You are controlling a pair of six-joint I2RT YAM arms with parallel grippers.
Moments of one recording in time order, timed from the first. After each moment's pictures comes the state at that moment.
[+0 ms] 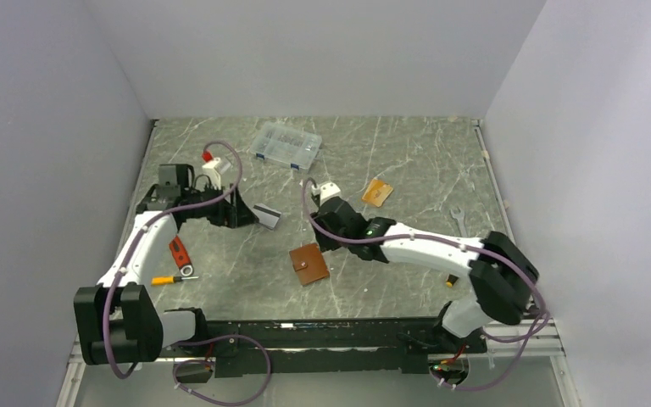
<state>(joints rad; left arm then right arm) 0.06 1.22 0.91 -0.55 0.86 0.05 0.96 1.45 0.93 -0.20 0.27 0.35</state>
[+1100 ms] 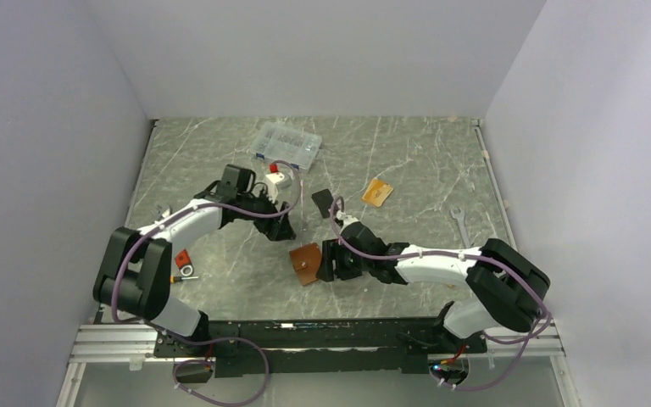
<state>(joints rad) -0.31 1.48 0.87 -0.29 0.74 0.20 0.92 1.42 0.58 0.03 -0.08 0.71</state>
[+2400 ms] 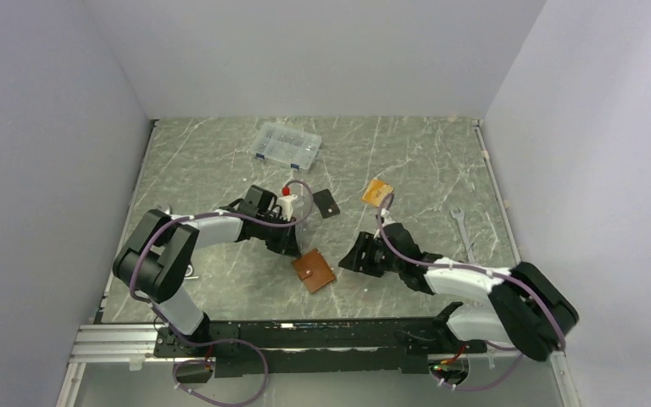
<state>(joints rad) -0.48 1.64 0.77 -0.13 0.65 -0.11 0.68 1.28 0.34 0.26 -0.20 0.89</state>
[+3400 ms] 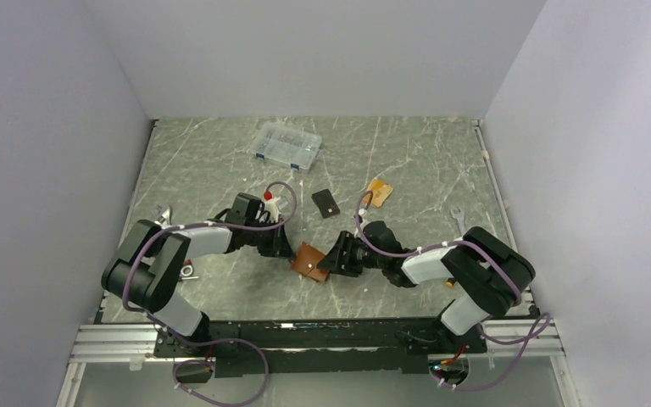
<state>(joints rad) -0.42 1.56 0.61 0.03 0.65 -0.38 0.74 1.57 0.38 0.61 -0.39 1.04</state>
